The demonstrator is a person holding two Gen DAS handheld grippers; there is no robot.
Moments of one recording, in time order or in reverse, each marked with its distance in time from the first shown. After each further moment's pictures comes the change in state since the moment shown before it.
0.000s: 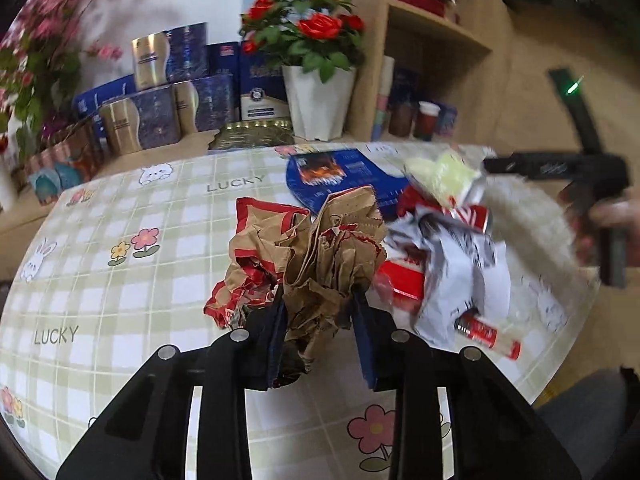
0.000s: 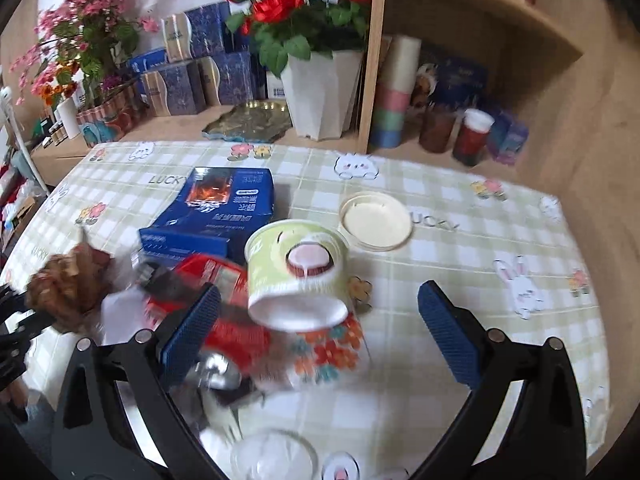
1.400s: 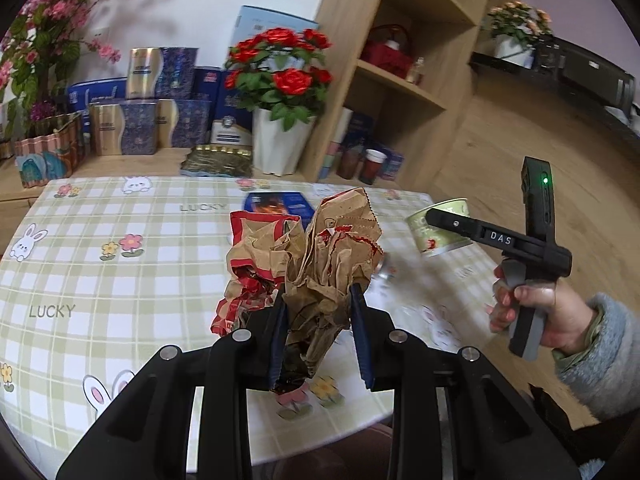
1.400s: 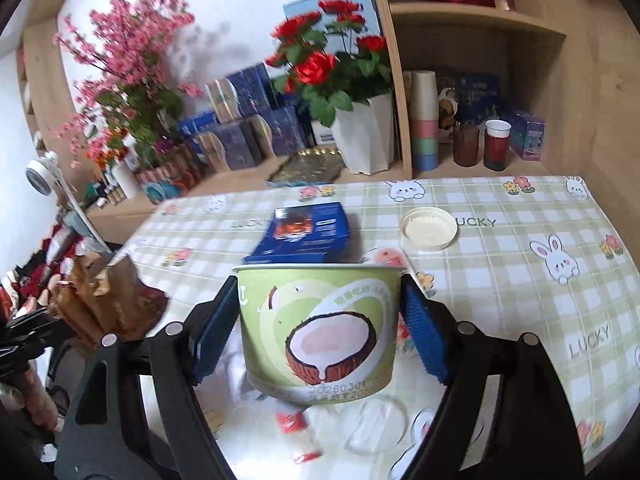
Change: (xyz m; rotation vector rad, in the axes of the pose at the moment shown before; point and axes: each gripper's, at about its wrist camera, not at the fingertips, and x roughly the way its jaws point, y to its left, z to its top) left arm -0.118 -0.017 0.012 -0.102 -0.074 -0.214; right arm -0.102 0.023 -0.043 0.135 -0.197 0.226
